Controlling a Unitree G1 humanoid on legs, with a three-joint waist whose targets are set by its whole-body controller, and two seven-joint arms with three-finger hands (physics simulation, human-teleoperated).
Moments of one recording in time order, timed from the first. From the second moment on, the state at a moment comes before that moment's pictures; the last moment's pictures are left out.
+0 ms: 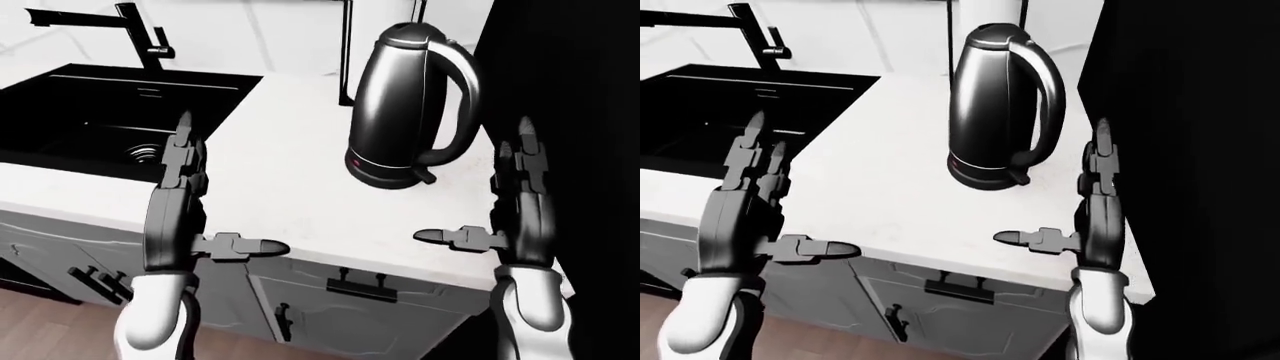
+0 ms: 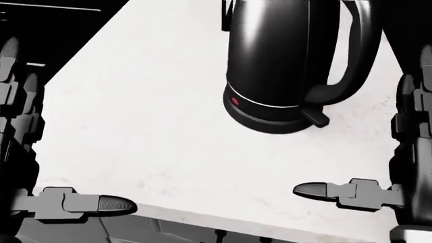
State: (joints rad) left arm -0.07 0.06 0.09 -0.81 0.15 0.56 -0.12; right arm 0.00 -0.06 -0.19 -0.55 -0.12 0.16 -0.01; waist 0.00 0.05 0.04
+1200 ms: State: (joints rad) left arm -0.09 0.06 0.10 -0.84 0.15 0.58 -0.11; right arm -0.01 -0.06 -0.20 -0.53 -0.13 0.16 -0.03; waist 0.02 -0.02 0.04
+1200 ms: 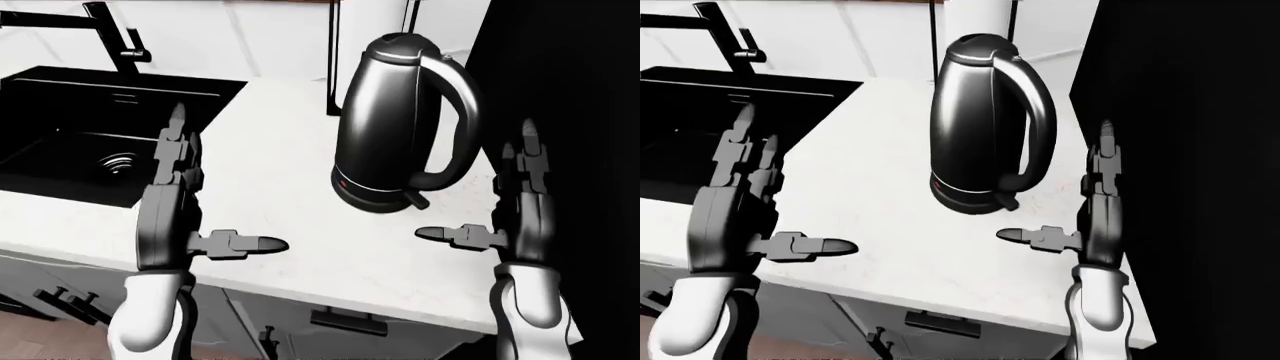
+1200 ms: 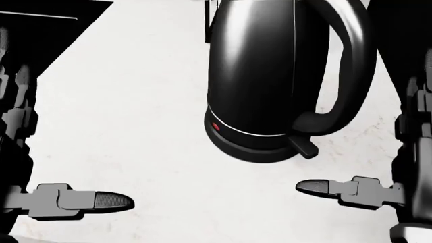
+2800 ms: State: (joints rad) left arm -0.08 0.06 0.09 -0.83 0.16 0.58 -0.13; right arm -0.30 -0.19 -0.21 -0.45 -0.09 0.44 0.02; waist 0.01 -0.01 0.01
